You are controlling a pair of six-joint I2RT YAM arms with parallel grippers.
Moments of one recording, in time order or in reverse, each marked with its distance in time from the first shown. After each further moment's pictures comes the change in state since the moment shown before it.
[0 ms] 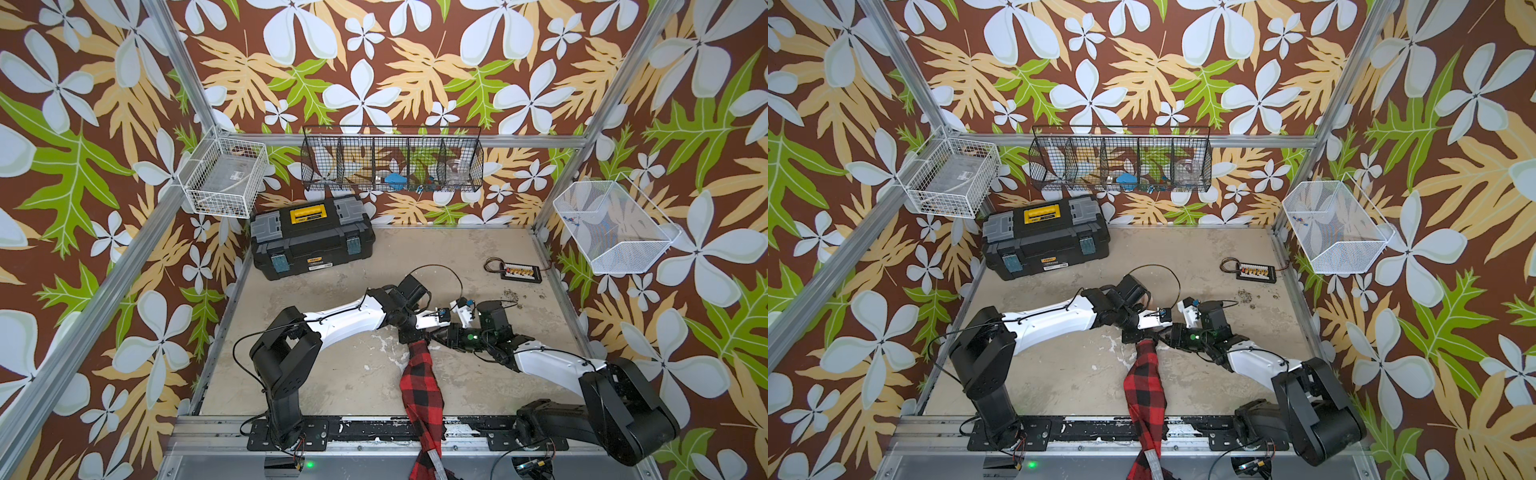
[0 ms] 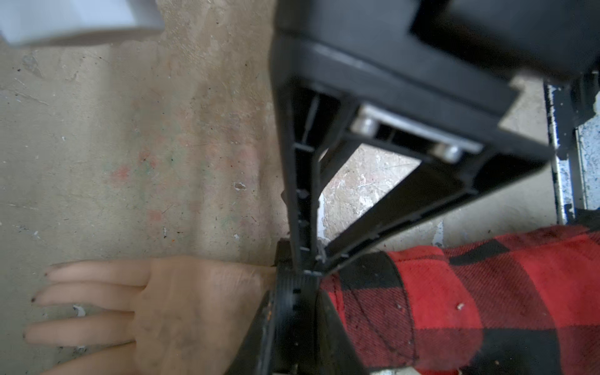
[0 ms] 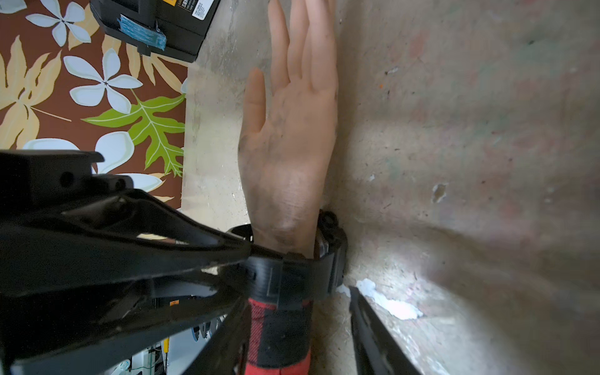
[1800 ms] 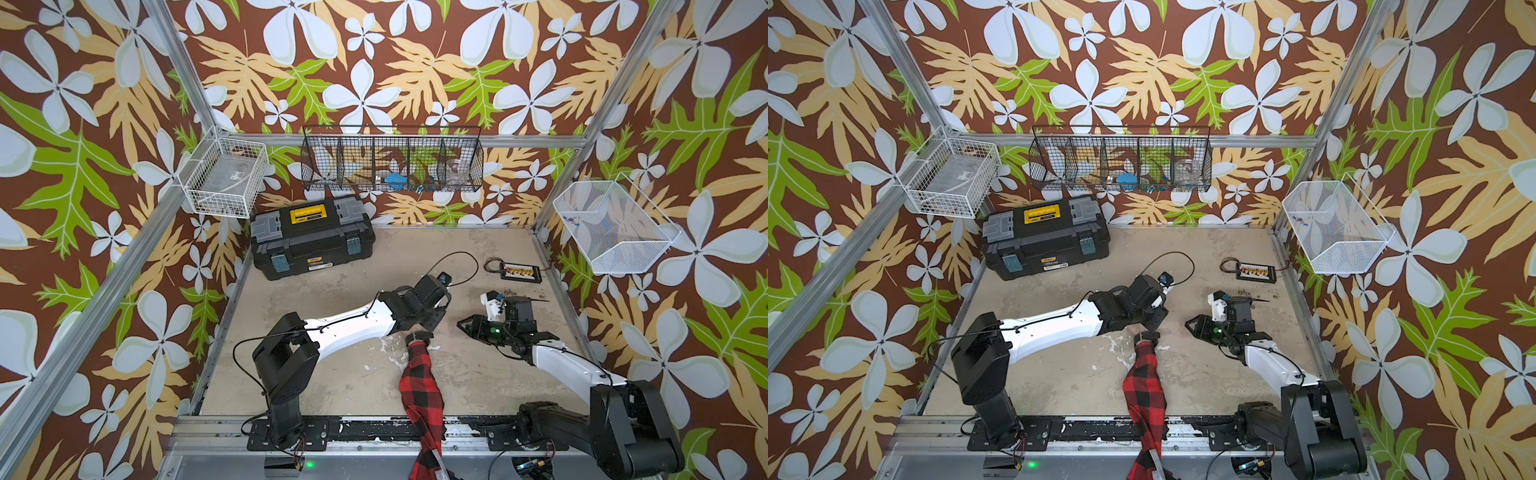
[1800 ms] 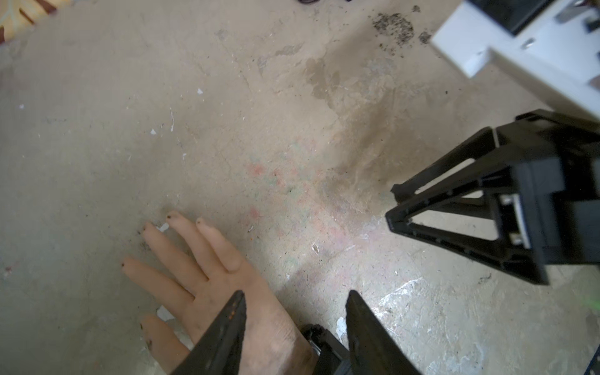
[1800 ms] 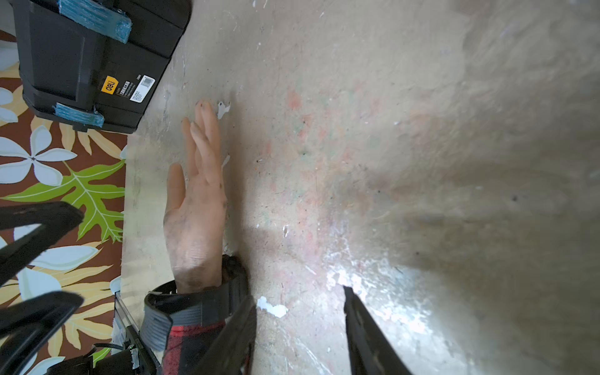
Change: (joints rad) left arm -0.121 0.003 0.096 0.103 -0.457 -0.842; right arm -0.289 -0.110 0.040 -0.262 0.092 -0.210
